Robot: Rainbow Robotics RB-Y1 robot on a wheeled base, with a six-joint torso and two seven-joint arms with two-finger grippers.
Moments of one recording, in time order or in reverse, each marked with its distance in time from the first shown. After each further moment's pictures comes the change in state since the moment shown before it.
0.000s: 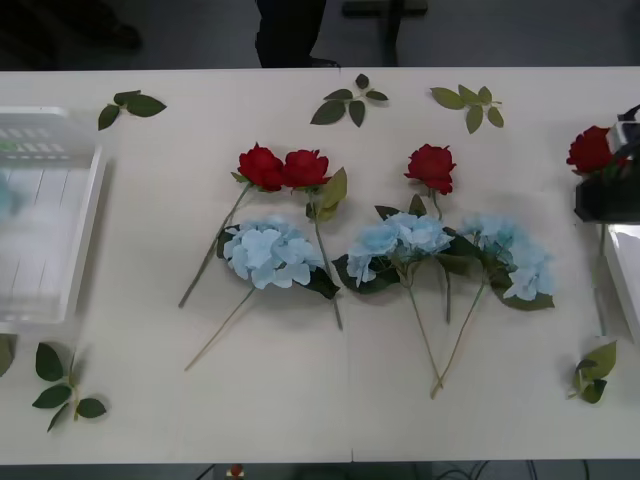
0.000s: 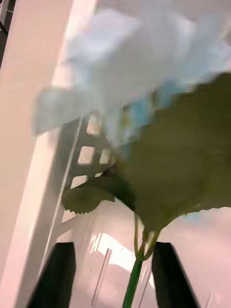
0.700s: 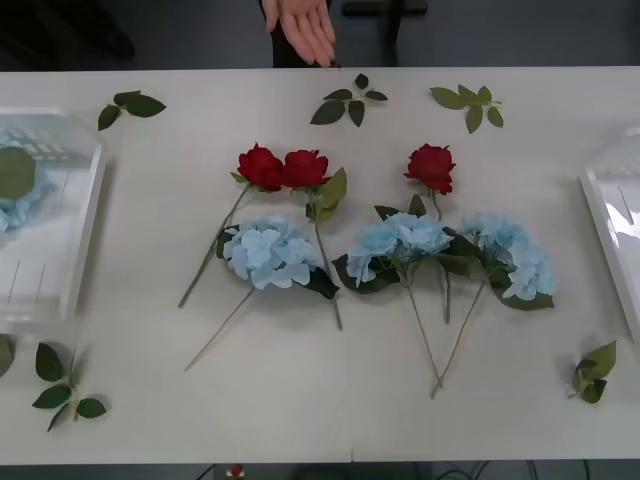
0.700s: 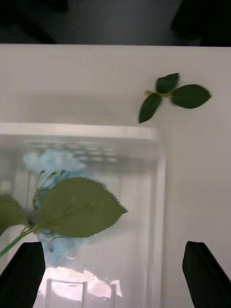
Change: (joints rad) right arm 0.000 -0.154 -0.316 0.374 -0.239 -0.168 0.698; left arm -0.088 -0.021 0.005 -0.418 0.236 0.364 -0.004
